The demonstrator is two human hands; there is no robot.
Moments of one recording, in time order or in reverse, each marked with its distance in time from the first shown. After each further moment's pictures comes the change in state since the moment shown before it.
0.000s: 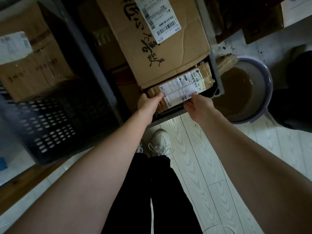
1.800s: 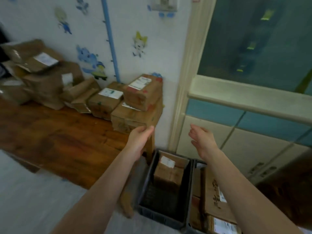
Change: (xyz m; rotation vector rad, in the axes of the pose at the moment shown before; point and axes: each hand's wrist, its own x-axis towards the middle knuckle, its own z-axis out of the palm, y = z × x) left_hand -0.603 0.021 -0.436 -0.668 0.378 0.741; right_hand -0.687 0.071 0.066 -0.593 -0.823 -0.924
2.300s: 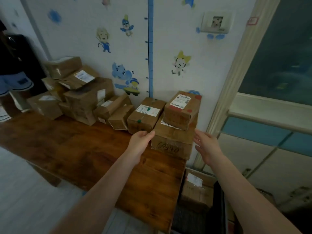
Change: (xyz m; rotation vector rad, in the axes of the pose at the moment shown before) left_hand 0.060 0.060 -0.205 0.081 0.031 0.025; right_hand -0.010 -0.006 0.211 0.025 -0.084 -0.042
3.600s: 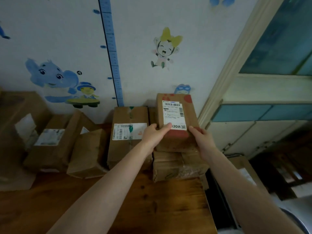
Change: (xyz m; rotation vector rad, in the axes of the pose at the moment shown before) left_hand 0.289 0.046 0.037 0.309 -0.555 0.022; right_hand 0.185 0.005 0.110 -0.011 0.504 0.101
